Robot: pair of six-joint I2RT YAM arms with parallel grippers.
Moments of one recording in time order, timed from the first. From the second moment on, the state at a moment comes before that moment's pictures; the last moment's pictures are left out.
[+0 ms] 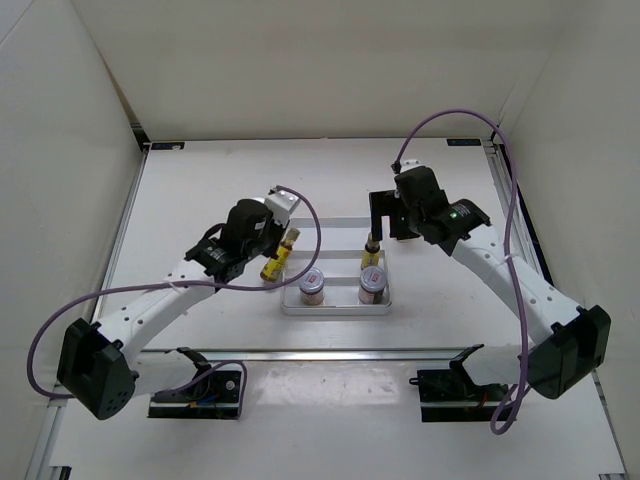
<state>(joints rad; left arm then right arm) -0.61 1.19 0.91 -0.28 -0.10 0.08 0.59 1.31 1.27 -0.77 0.17 0.30</state>
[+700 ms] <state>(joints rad) -0.68 1.32 0.91 -0.29 -0.32 0.03 0.59 1.29 1.25 -0.78 0.17 0.31</state>
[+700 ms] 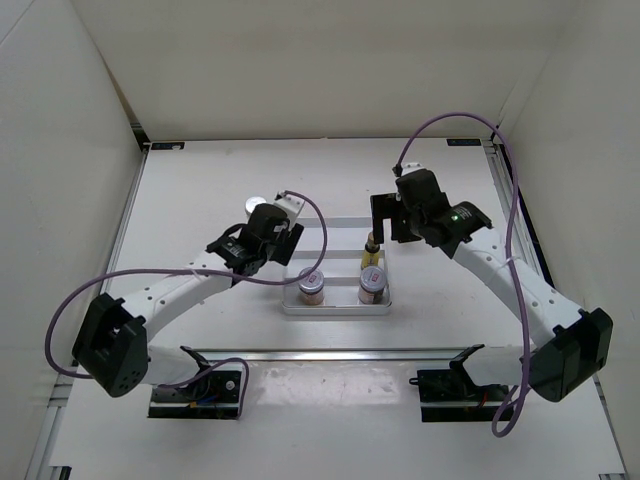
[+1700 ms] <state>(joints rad) -0.52 1.46 0.87 -0.27 -0.13 0.11 0.57 1.29 1.24 -0.79 0.17 0.31</state>
